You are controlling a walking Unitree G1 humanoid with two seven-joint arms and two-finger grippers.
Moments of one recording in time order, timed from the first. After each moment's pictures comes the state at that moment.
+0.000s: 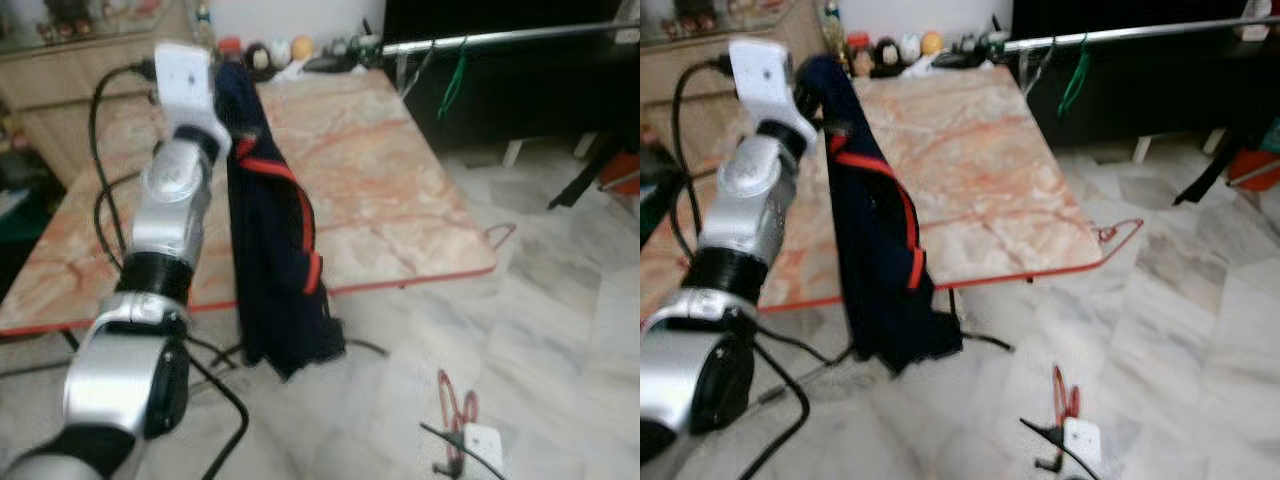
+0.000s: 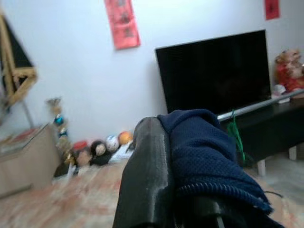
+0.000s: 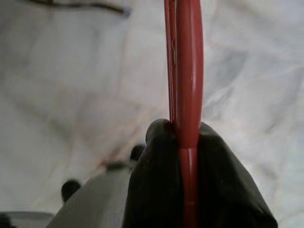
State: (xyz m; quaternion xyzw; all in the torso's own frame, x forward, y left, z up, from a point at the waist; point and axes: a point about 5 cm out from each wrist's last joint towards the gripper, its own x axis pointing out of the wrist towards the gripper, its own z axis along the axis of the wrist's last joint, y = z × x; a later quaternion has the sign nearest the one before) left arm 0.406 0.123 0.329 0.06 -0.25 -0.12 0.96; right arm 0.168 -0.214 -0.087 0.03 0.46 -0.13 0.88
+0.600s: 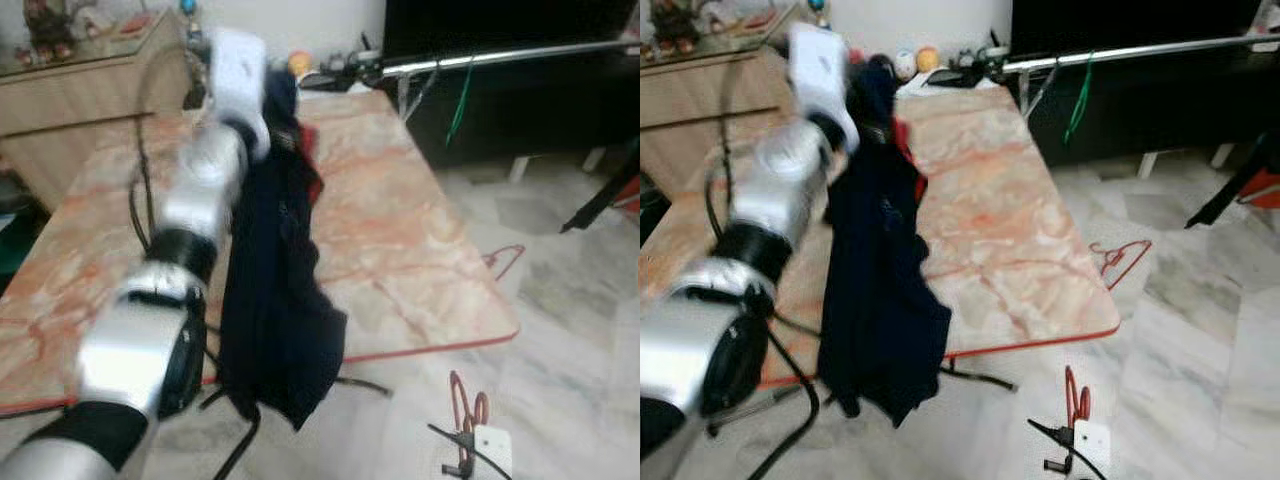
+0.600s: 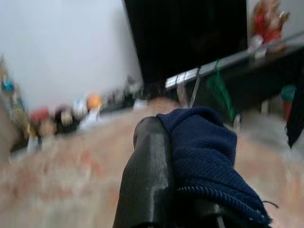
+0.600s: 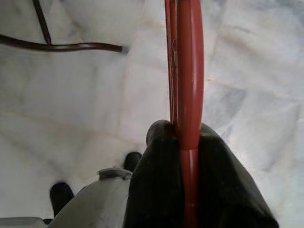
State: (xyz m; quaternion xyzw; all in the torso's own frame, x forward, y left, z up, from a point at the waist) left arm 0.408 0.110 0.265 0.08 -0.13 -0.18 0.97; right arm 0.167 -0.213 -0.087 0.03 0.46 -0.13 0.88
